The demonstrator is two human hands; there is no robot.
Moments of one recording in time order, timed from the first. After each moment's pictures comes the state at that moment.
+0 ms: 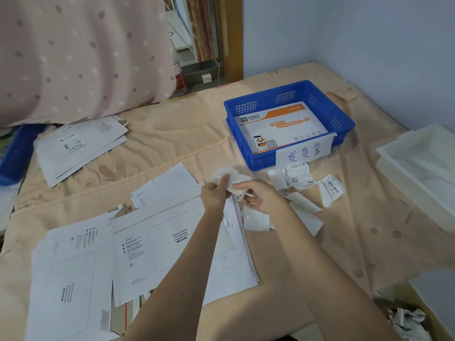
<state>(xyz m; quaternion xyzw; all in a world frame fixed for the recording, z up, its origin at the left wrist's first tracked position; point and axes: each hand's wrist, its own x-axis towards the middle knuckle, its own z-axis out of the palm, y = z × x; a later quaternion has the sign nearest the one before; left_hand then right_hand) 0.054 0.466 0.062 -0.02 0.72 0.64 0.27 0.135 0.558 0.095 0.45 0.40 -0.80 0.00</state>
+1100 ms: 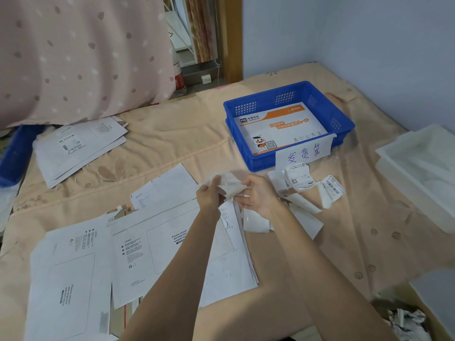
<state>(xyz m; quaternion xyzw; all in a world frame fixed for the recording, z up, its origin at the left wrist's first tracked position) 0.053 0.461 0.082 -0.14 0.65 0.68 0.30 0.137 0.556 0.089 0.41 0.42 -0.81 -0.01</state>
